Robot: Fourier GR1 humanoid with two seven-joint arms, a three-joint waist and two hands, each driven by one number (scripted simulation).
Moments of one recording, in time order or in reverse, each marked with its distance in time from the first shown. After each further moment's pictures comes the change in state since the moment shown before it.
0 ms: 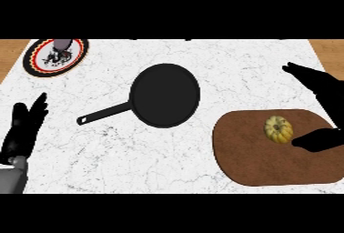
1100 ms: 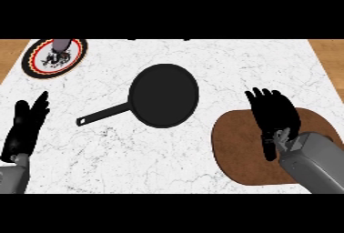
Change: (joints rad) left arm -0.017 -0.027 0.027 0.007 -0.032 -0.018 0.009; right arm -0.205 0.281 0.299 0.208 0.269 0.474 0.454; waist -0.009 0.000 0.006
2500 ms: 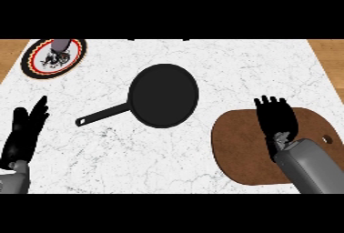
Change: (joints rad) left arm 0.050 -0.069 0.072 -0.071 -0.079 -0.054 0.012; right arm 0.141 0.151 -0.181 0.159 0.406 0.060 -0.214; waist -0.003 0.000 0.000
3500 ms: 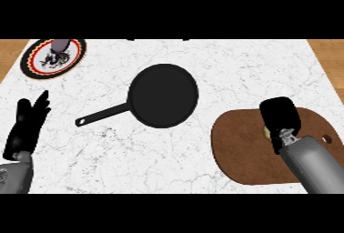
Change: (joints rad) left arm -0.078 -0.019 0.048 0.091 -0.040 -0.025 -0.019; right arm -0.007 0.003 -0.044 0.108 0.258 -0.097 -0.228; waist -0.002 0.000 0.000
